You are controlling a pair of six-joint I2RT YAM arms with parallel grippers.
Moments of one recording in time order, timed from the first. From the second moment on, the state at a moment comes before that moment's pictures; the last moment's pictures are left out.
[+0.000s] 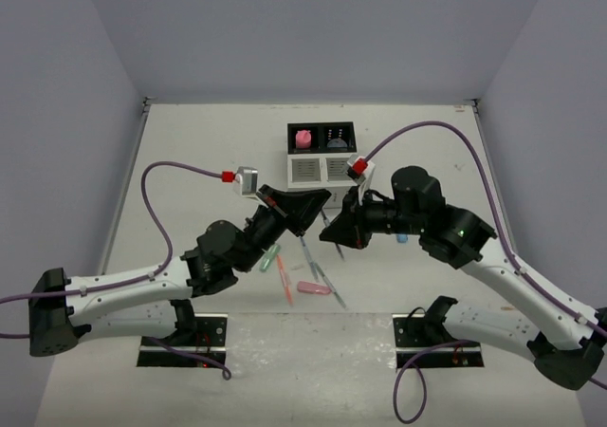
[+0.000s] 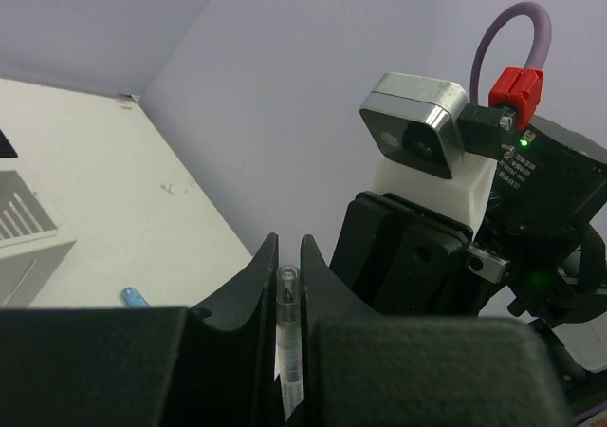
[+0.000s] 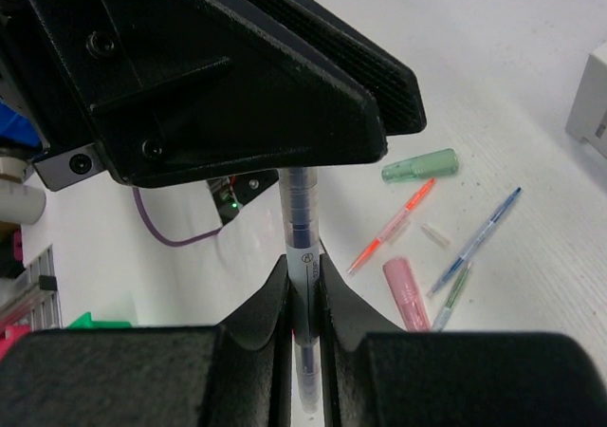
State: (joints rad) left arm -1.19 1.01 0.67 0.64 -0.40 -0.68; right arm 0.82 0.97 1.11 -0.54 -0.44 0.34
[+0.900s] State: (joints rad) left arm -1.27 1.02 1.37 -0.46 -0.93 -0.50; right arm 0.77 1.18 0.83 0.02 -0.03 0.43
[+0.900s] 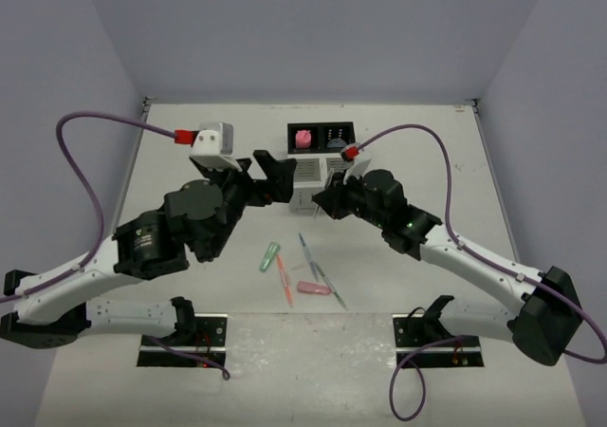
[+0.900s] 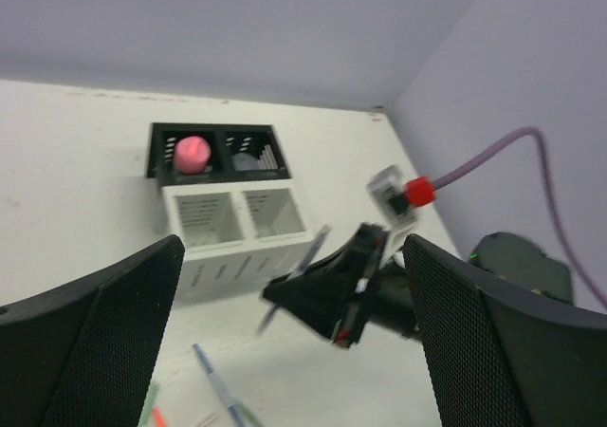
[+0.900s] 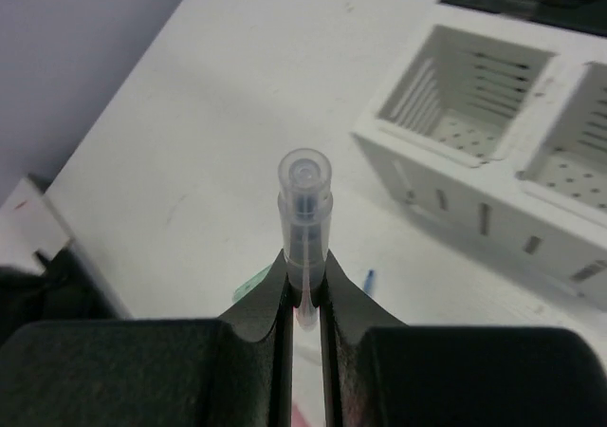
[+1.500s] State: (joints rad) left arm -1.27 0.75 0.84 -0.79 -0.84 -0.71; right arm 0.61 1.43 1.07 -0.02 0.34 0.38
